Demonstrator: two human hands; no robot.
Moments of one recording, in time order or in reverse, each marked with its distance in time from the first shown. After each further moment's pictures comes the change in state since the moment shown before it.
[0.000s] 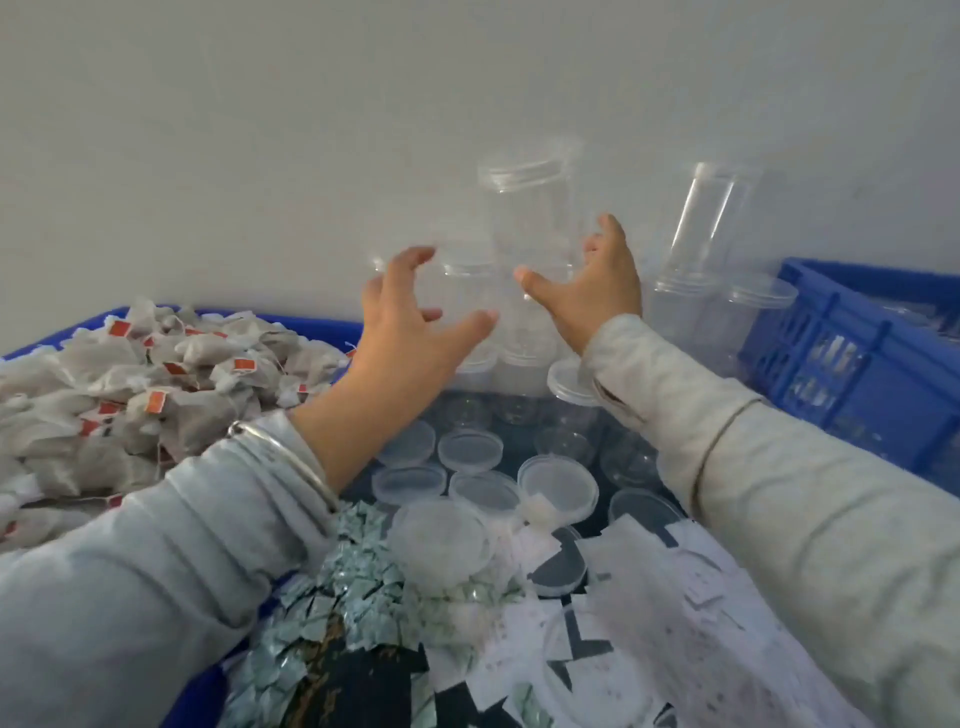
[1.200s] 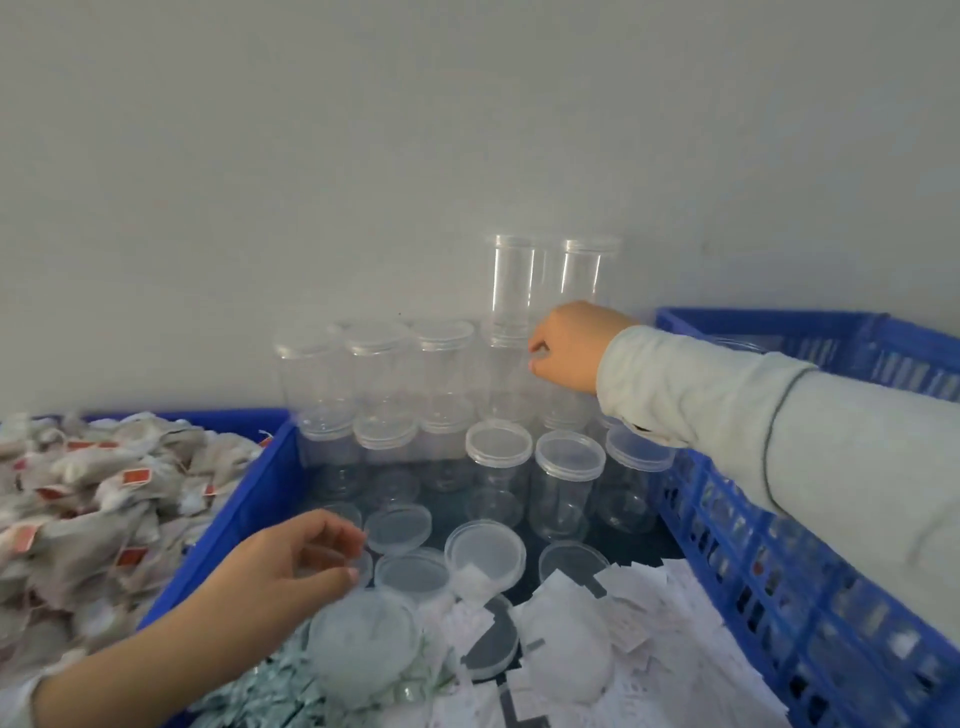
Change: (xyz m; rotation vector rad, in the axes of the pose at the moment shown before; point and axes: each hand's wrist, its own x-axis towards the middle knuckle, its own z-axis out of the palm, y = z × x) left_hand -0.073 -0.029 -0.007 0.178 -0.528 -0.284; right_hand 0.011 0.011 -0.138 -0.964 -0.518 -0.166
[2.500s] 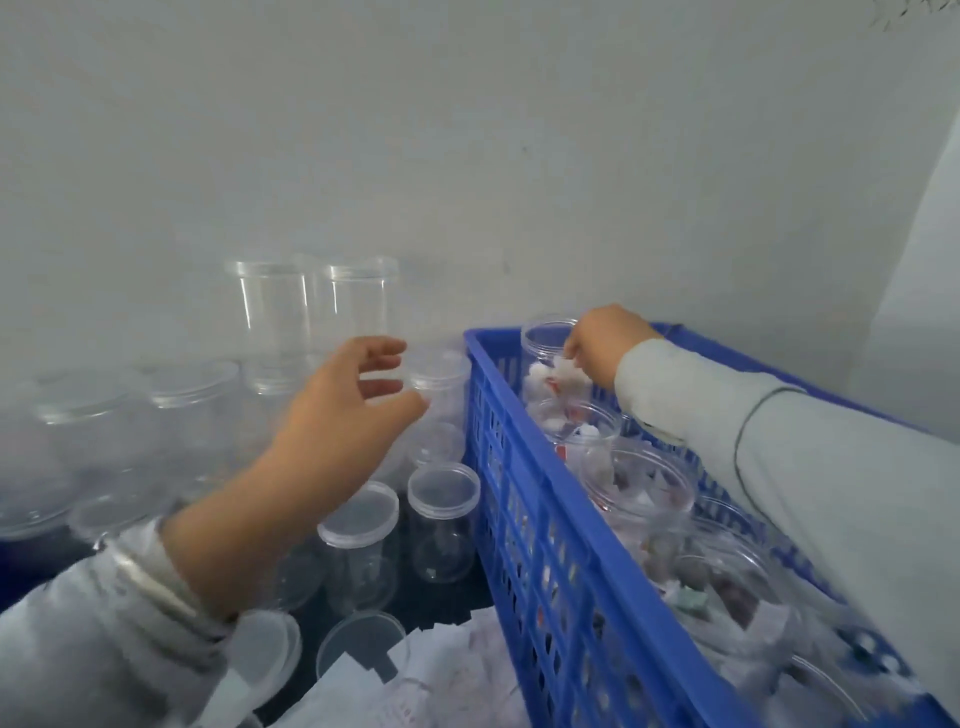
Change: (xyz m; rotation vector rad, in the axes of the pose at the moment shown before) left_hand 0.116 0.252 0.177 -0.198 0.131 0.456; right_hand -0.037 0.278 -0.002 0.057 0.044 0.434
